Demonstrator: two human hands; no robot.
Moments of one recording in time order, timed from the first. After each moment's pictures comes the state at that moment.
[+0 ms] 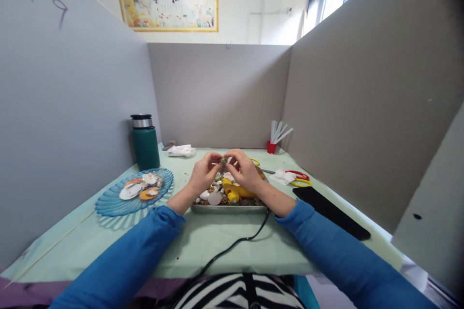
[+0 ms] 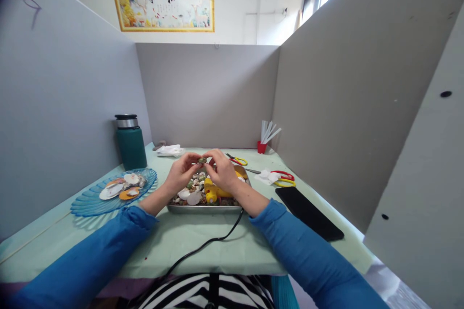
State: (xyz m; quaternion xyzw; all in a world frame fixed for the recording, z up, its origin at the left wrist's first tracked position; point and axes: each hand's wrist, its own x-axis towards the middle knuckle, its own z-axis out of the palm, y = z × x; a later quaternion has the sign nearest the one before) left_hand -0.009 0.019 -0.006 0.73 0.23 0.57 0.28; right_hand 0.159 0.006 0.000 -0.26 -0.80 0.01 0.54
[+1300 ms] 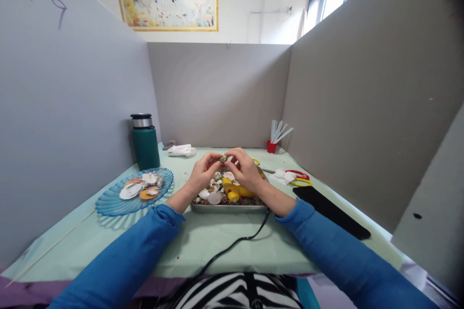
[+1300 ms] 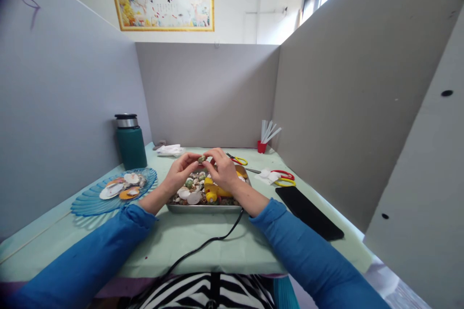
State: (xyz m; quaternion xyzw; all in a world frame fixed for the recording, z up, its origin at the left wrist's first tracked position) left_hand -0.008 0.011 -0.002 0.70 0.21 0.56 0.39; right_hand 0.159 0.004 0.002 -0.26 -0.80 -0.01 0.55
